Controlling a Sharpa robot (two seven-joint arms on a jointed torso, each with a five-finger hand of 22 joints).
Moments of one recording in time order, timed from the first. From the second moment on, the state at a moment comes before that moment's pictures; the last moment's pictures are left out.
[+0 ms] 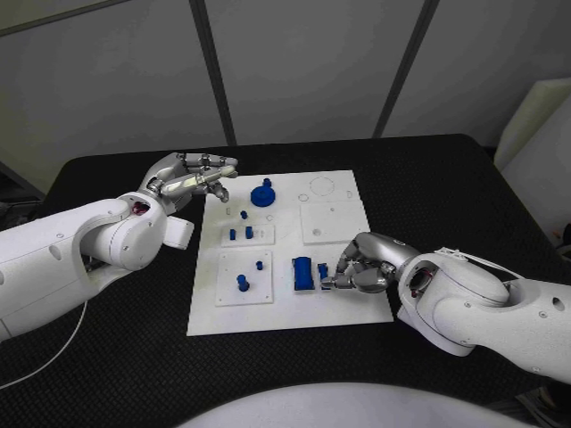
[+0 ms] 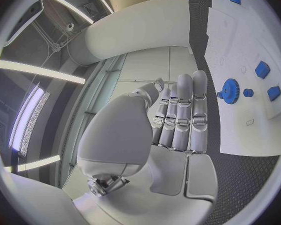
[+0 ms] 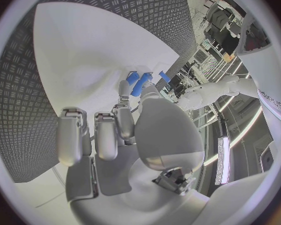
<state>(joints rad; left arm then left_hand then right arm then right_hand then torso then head) 1.07 -0.87 0.10 1.47 -0.16 -0.20 0.29 1.41 -0.12 0.40 0.03 0.09 0.98 0.19 0.18 0.07 1.02 0.12 0.35 0.11 1.16 0.04 0.89 0.42 0.20 1.11 0.13 0.57 0.88 0.90 -1.01 0.04 1.94 -1.46 -0.36 -0.53 1.24 -0.04 -0.14 0.28 0.20 1.14 0.04 0.29 0.46 1.44 -0.03 1.25 1.31 1.46 -0.09 1.51 1.31 0.04 1.46 0.02 1.48 1.31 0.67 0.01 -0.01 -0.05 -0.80</state>
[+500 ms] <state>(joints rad) 1.07 -0.87 0.10 1.47 -0.16 -0.20 0.29 1.41 -0.12 0.40 0.03 0.09 0.98 0.19 0.18 0.07 1.02 0.12 0.35 0.11 1.16 0.04 0.89 0.42 0.20 1.11 0.13 0.57 0.88 0.90 -0.99 0.04 1.90 -1.47 -0.32 -0.52 1.29 -0.01 -0.15 0.27 0.19 1.13 0.04 0.30 0.47 1.44 -0.03 1.26 1.31 1.47 -0.09 1.51 1.31 0.04 1.46 0.03 1.48 1.31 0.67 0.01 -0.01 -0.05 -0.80</state>
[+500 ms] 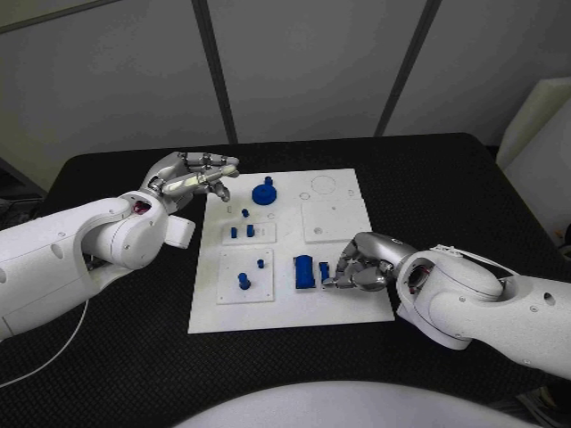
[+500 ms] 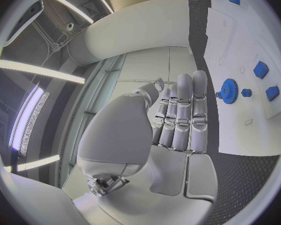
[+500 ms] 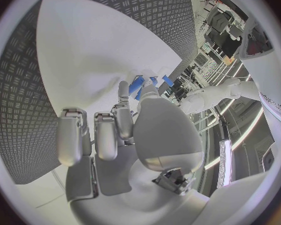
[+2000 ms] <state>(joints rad) 1.07 -0.86 0.10 1.38 -0.38 -0.21 0.28 1.38 -0.14 0.31 0.05 0.09 0.96 0.19 0.21 0.07 1.01 0.11 0.41 0.12 1.10 0.04 0.86 0.38 0.20 1.08 0.14 0.50 0.83 1.00 -1.00 0.05 1.73 -0.96 -0.47 0.10 1.57 0.05 -0.18 0.21 0.22 0.99 0.13 0.14 0.37 1.12 0.05 0.44 0.67 1.45 -0.03 1.17 1.07 0.12 1.26 0.08 1.04 0.97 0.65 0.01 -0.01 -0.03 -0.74</state>
